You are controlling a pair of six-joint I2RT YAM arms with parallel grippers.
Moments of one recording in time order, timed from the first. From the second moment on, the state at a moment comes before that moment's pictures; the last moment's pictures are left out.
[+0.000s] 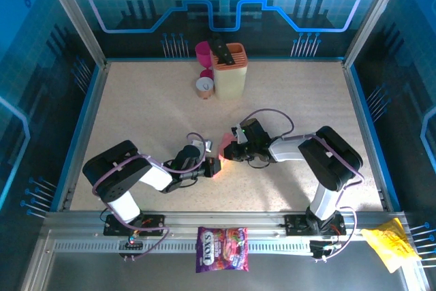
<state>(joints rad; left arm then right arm) -0.74 1.68 0.34 0.77 0.21 -0.80 0.64 1.76 0.73 0.16 -0.47 0.70</state>
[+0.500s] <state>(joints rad) -0.74 1.68 0.34 0.78 0.21 -0.80 0.65 1.77 0.76 0.16 -0.47 0.69</state>
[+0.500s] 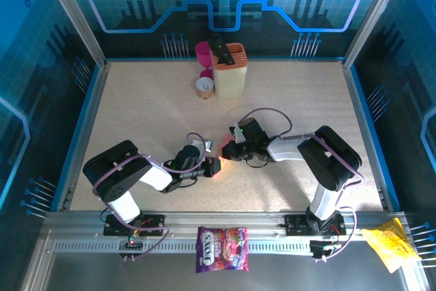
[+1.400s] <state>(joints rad) -0.71 1.42 0.34 0.49 0.18 -0.80 0.66 1.81 0.77 0.15 -0.47 0.77</state>
